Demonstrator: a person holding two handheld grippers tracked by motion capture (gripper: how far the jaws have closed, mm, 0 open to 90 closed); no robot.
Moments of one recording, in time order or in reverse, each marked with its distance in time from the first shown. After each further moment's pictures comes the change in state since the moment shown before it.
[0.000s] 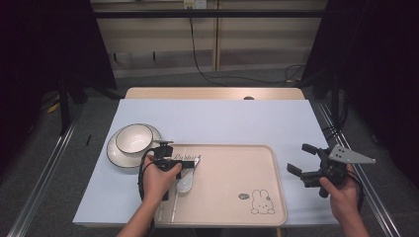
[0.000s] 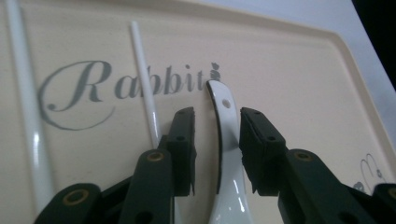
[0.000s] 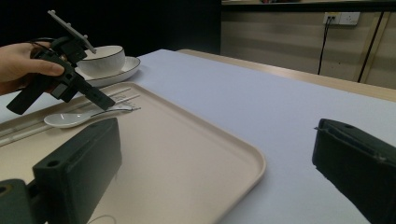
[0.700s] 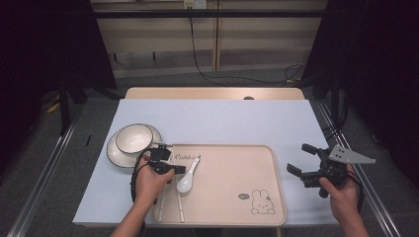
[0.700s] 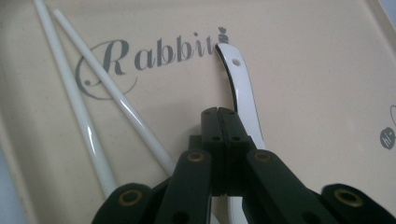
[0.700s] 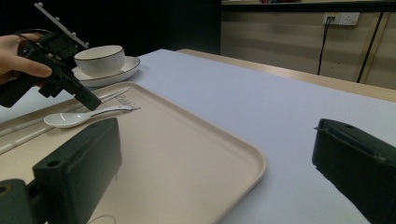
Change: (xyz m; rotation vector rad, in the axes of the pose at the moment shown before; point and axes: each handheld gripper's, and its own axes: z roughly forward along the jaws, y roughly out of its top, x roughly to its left) left arm -0.001 -0.004 -0.018 0.109 0.055 0.185; right arm 0.001 0.000 0.000 0.005 0.003 -0.005
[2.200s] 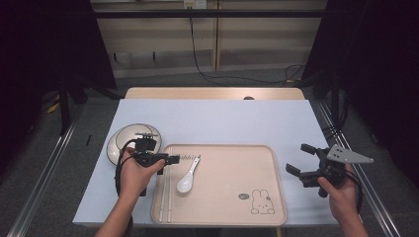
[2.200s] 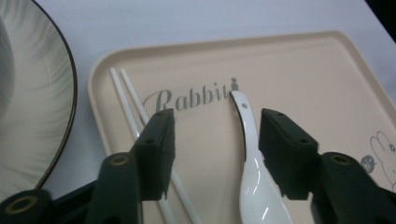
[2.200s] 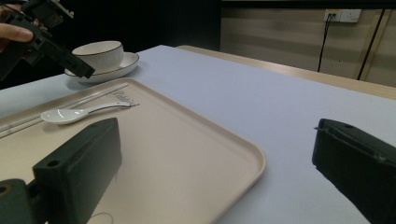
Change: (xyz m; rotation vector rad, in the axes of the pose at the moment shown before) left arm 0.009 0.019 -0.044 -0.127 0.043 -0.020; right arm -0.001 -0.001 0.003 0.013 -0.008 -0.008
